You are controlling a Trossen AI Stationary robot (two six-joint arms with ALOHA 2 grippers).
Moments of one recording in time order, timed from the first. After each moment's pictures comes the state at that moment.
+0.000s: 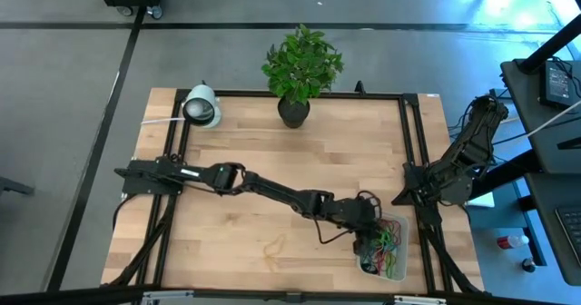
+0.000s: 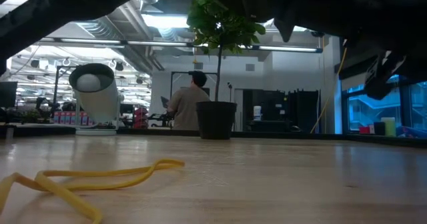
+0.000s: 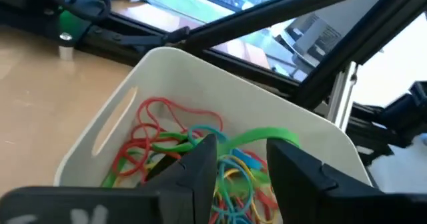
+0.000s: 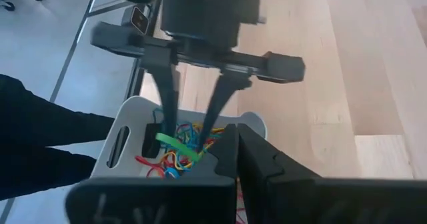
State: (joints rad) left arm -0.23 2.68 2.34 0.03 0.02 -0.48; right arm 0.94 0.55 0.66 -0.87 0.40 0.84
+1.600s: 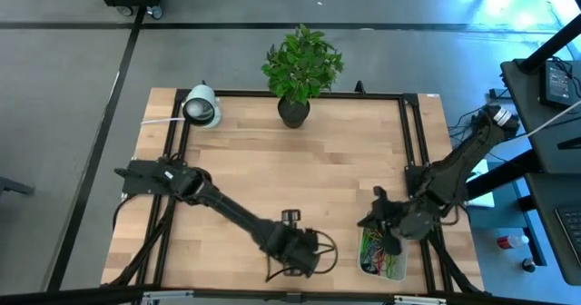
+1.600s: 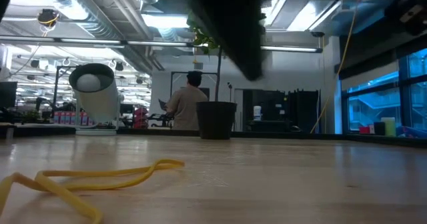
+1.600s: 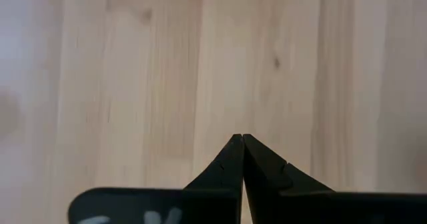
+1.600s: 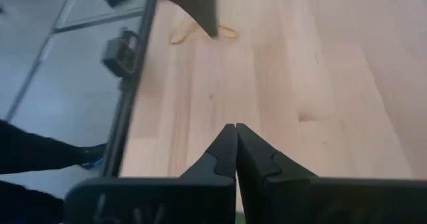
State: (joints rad) left arm -0.51 2.33 2.11 -1.07 -0.33 -0.53; right arm 0.83 1.08 0.69 -0.33 0.46 0.72
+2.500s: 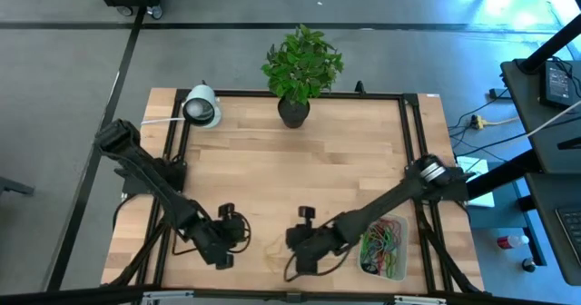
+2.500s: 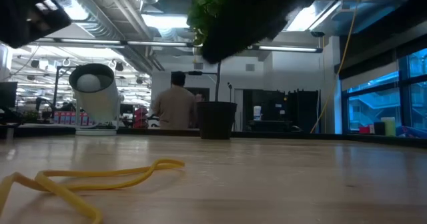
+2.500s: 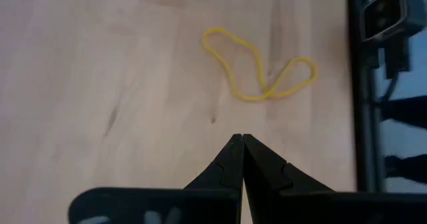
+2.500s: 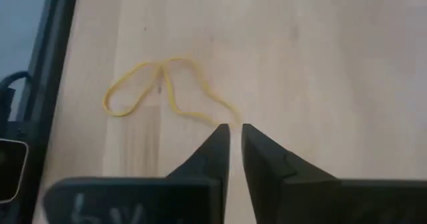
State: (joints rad) left arm -0.77 1.52 0.93 -0.43 -0.38 -0.85; right arm 0.55 2.05 1.54 -0.47 0.37 0.44
